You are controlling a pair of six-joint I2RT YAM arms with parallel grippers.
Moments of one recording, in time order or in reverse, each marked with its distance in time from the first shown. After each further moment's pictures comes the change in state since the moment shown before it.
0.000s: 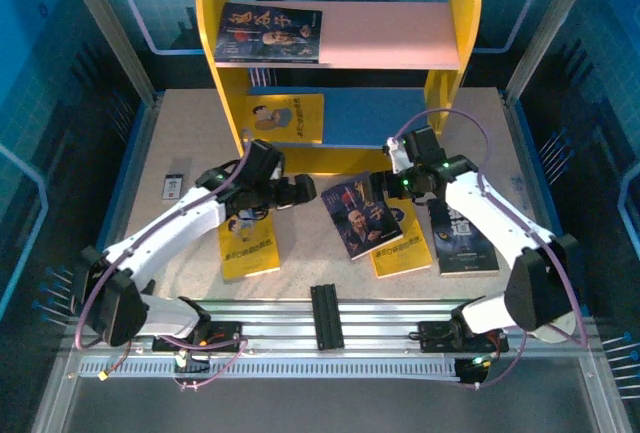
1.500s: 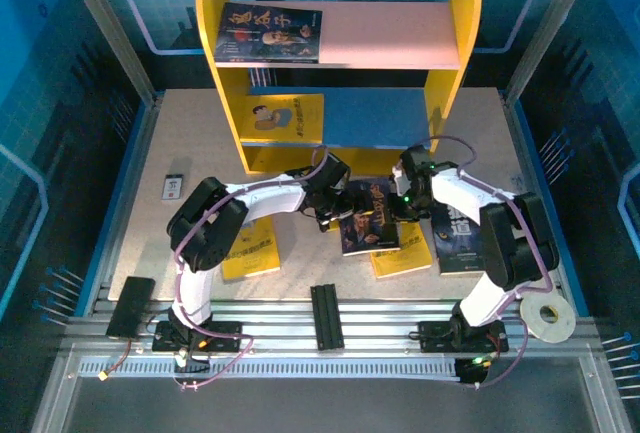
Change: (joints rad) left arm -0.139 0.602 0.197 0.332 0.265 -0.218; right arm -0.076 0.220 -0.115 -0.026 -0.014 0.018
